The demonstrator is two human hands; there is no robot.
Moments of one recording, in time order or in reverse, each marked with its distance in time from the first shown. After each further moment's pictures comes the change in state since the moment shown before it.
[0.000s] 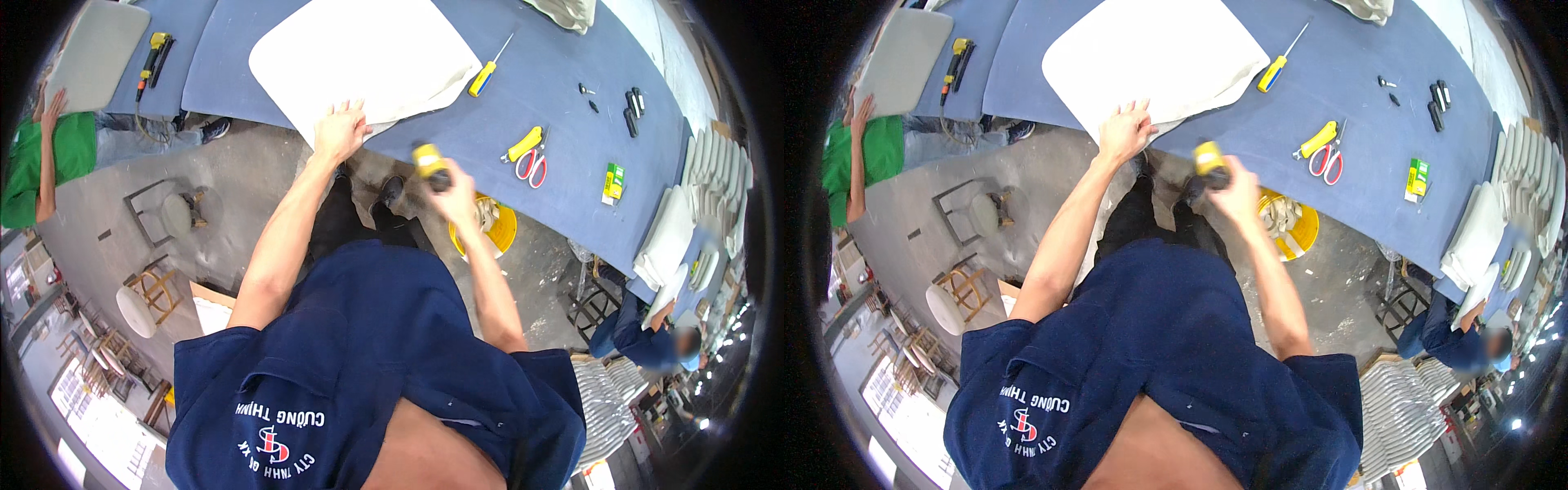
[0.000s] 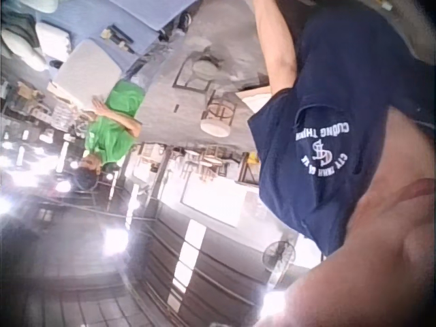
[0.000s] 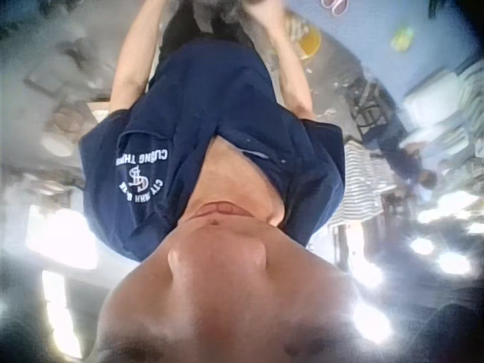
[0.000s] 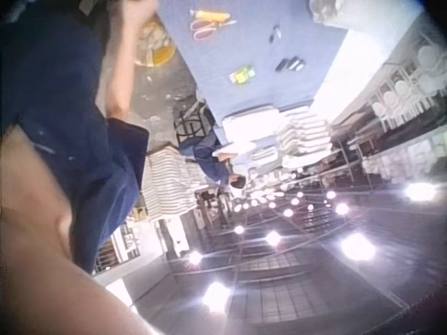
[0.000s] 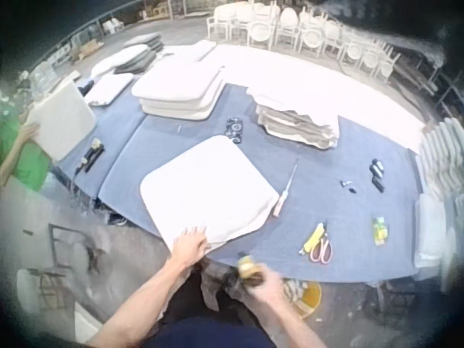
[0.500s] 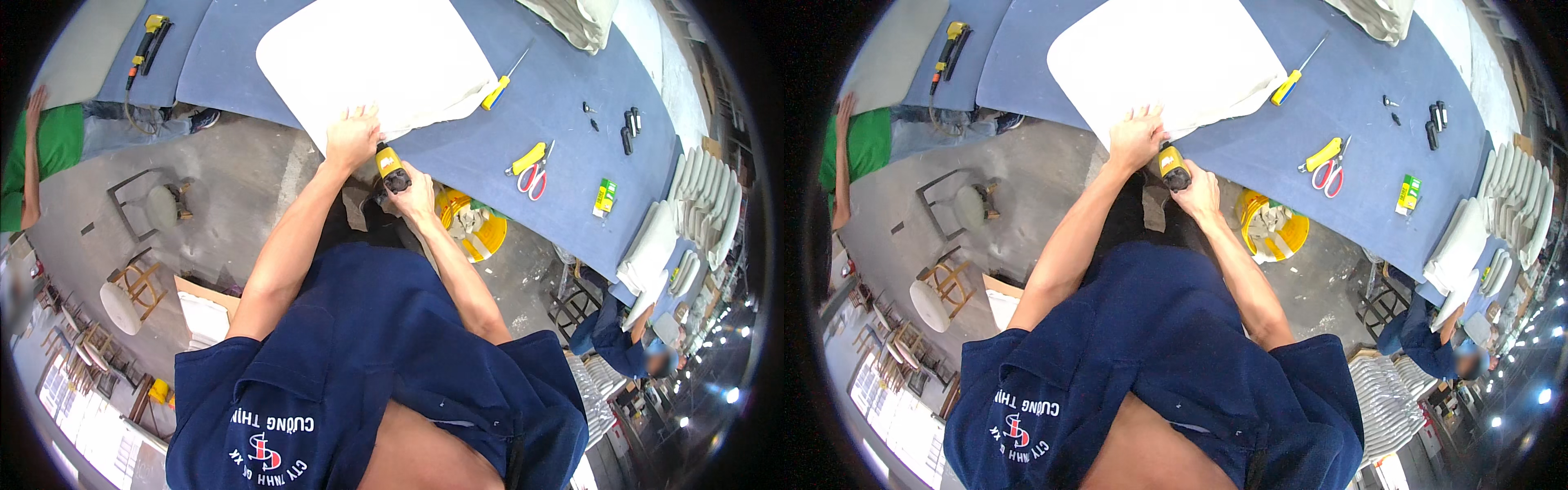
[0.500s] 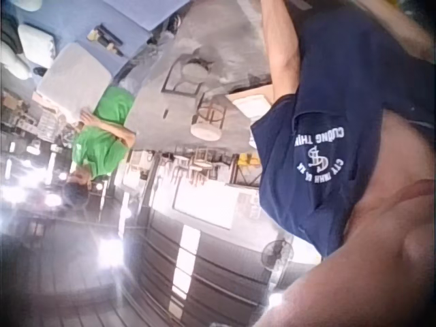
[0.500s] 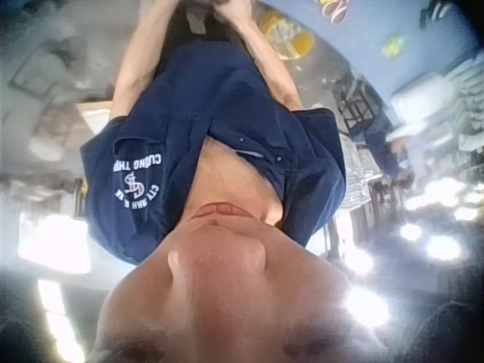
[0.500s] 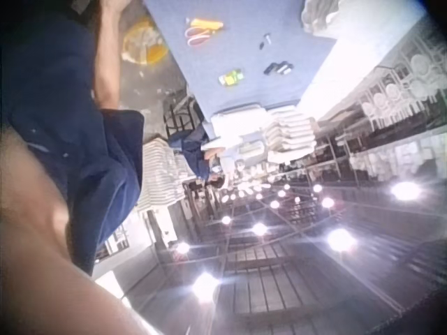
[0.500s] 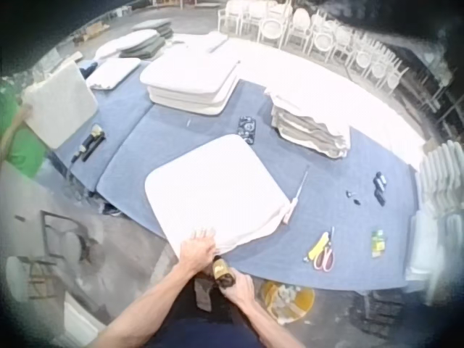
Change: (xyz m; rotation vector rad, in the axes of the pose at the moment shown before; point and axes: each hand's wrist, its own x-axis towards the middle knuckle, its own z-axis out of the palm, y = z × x) left_hand 0.000 -0.009 0.005 -0.061 0.119 0.020; right_hand 0.031 -0.047 0.092 -0.062 -0.163 0.170
